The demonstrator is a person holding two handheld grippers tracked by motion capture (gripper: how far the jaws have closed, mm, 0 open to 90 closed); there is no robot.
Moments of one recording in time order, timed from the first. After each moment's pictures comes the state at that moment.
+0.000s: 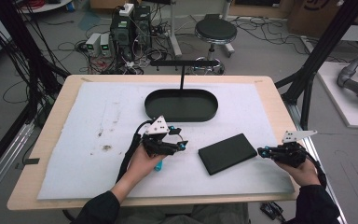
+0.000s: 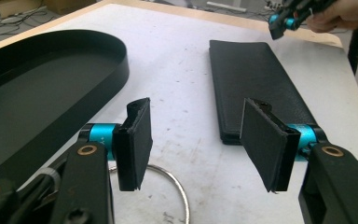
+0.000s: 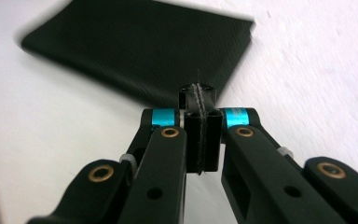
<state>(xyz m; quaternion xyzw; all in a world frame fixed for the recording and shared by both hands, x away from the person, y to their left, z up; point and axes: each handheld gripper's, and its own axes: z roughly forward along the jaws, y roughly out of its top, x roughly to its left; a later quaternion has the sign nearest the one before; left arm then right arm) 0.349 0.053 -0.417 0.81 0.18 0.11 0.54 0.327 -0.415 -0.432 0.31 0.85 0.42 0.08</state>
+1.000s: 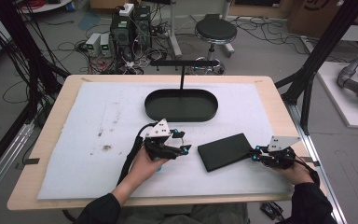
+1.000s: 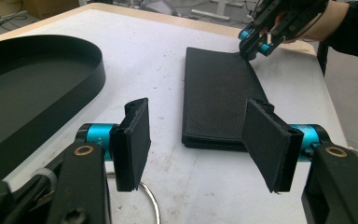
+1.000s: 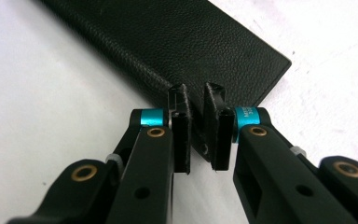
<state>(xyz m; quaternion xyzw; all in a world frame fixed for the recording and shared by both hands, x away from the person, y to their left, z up) 0.342 0.047 -0.419 0.81 0.17 0.09 0.56 0.323 -0.382 -0.438 0.20 0.89 0.37 0.17</state>
